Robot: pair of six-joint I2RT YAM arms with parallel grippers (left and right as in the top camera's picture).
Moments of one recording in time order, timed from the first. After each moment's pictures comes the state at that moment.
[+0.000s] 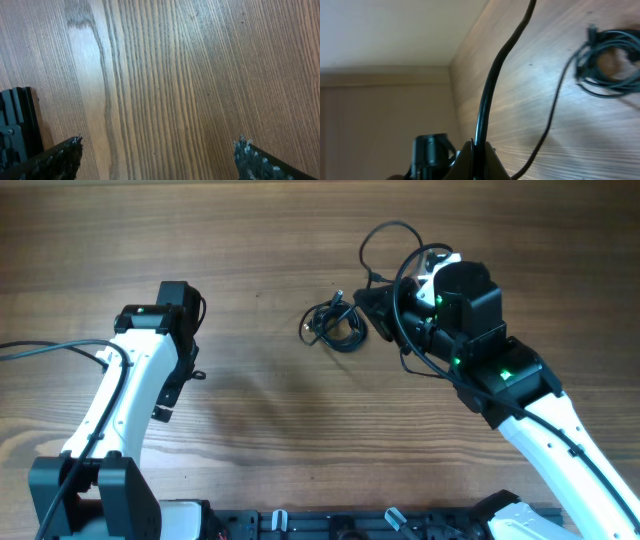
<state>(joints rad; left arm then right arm) -0.03 1.54 1.10 -1.21 -0.44 -1.35 0.48 1.22 1.12 -0.38 -0.30 1.26</state>
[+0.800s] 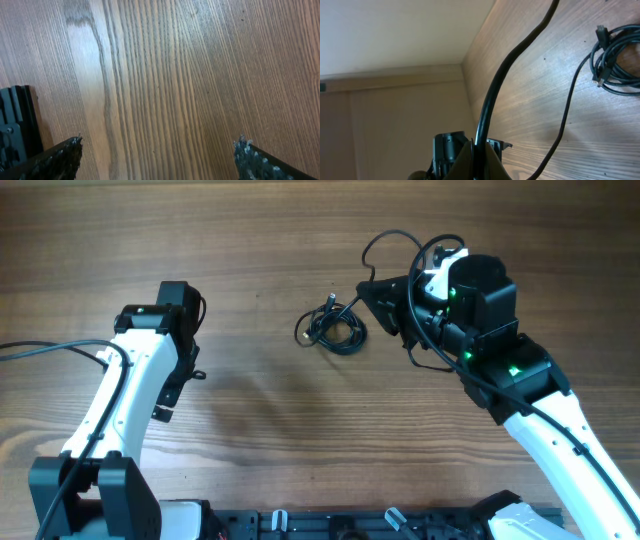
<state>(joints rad) -0.03 1.54 1.10 -1.21 -0.44 -1.35 0.43 1.22 1.13 -0.36 -0.38 1.33</state>
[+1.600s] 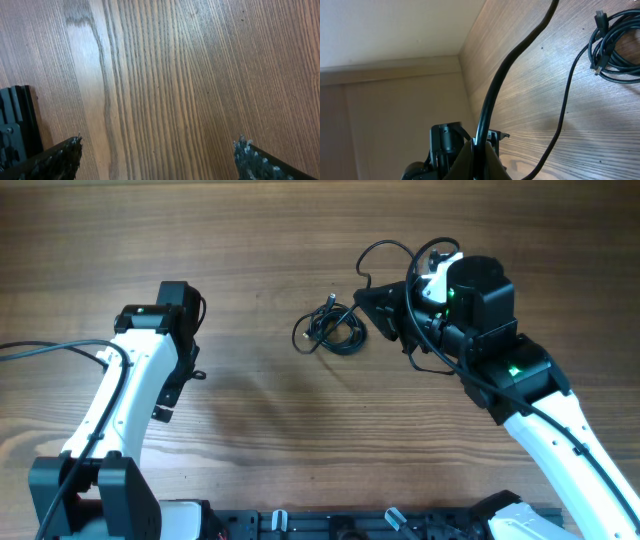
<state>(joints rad) -0.03 1.54 1.10 -1.21 -0.44 -1.35 0.43 1.22 1.13 -0.39 -0.43 1.32</state>
